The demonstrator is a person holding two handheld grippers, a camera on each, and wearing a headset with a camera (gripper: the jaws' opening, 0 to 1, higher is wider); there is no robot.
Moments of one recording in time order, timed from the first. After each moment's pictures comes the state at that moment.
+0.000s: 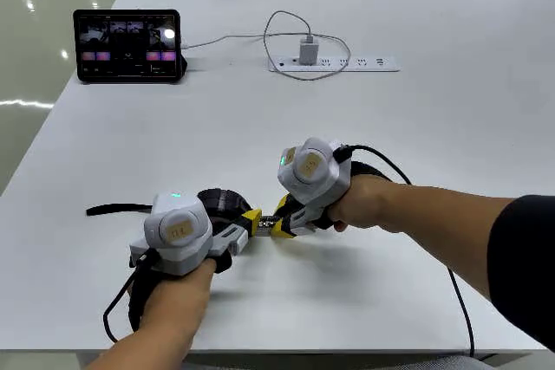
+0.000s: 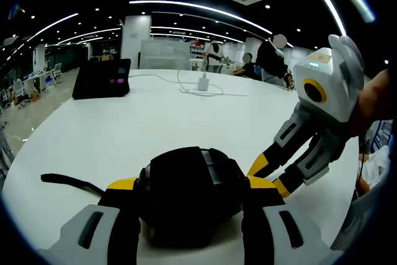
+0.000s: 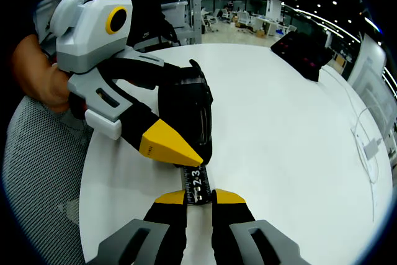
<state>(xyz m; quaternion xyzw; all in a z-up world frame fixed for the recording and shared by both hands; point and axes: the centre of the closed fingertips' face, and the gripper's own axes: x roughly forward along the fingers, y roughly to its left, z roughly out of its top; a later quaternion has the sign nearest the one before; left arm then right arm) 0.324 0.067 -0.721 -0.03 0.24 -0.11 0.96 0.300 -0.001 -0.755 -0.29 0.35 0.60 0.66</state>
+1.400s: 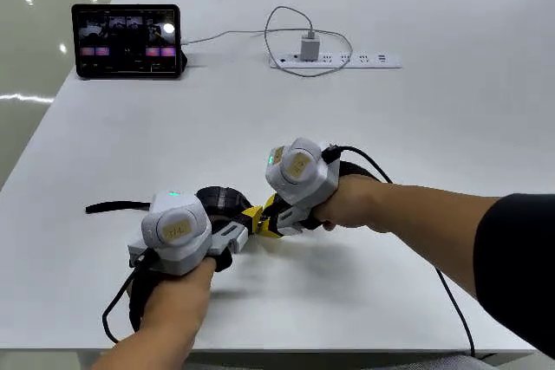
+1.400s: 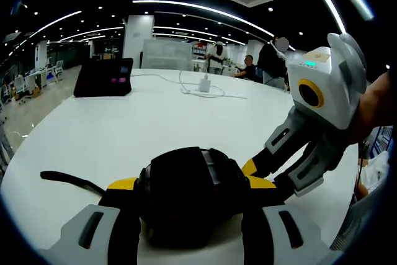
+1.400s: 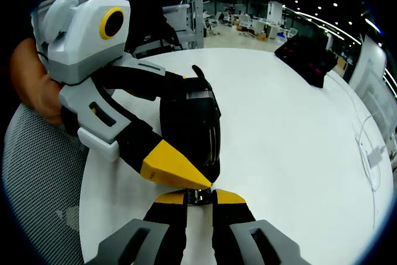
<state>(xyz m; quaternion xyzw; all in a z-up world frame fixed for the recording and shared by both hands) 0.325 0.069 -0.719 -0.04 0.24 -0.11 0.96 0.298 0.022 -0.755 -0.29 0.34 0.61 0.66</state>
